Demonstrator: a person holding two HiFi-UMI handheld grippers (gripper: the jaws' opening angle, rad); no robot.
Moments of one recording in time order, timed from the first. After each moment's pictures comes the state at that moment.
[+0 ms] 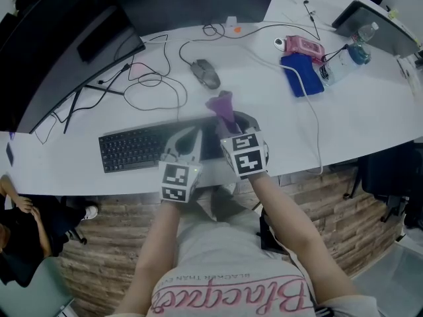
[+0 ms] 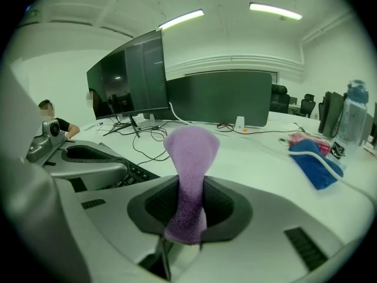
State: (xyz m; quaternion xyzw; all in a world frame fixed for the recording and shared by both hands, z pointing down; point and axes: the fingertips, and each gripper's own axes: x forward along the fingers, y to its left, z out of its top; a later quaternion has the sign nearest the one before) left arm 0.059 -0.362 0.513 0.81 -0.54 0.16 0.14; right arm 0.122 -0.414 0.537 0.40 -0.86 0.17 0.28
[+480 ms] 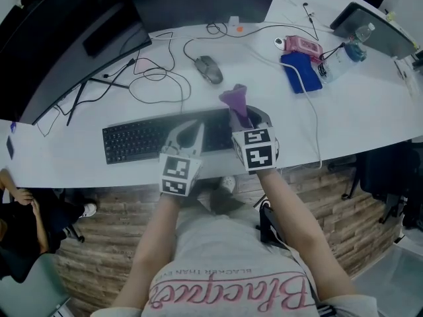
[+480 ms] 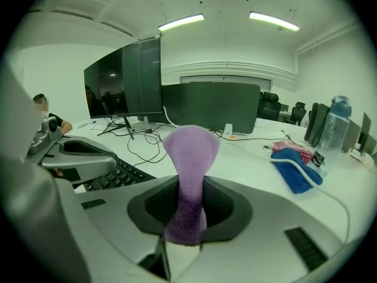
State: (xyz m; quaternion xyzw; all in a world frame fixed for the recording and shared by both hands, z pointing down) left arm 0.058 -0.349 0.491 0.82 -0.53 0.15 0.12; right arm 0.150 -0.406 0.512 0.44 -0.84 0.14 0.28
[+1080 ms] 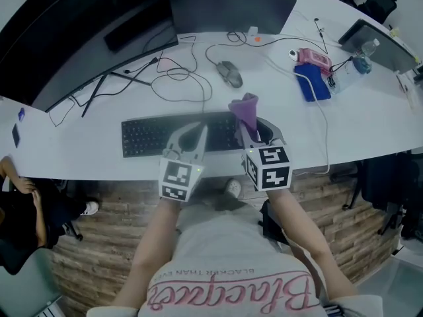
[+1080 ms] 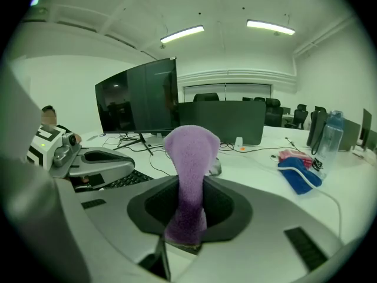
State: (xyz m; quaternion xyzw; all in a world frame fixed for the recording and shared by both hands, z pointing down) left arm 0.006 -0.311 0.445 0.83 -0.54 0.13 0.07; right arm 0.108 -0.348 0.448 0.43 -0.86 0.14 0.23
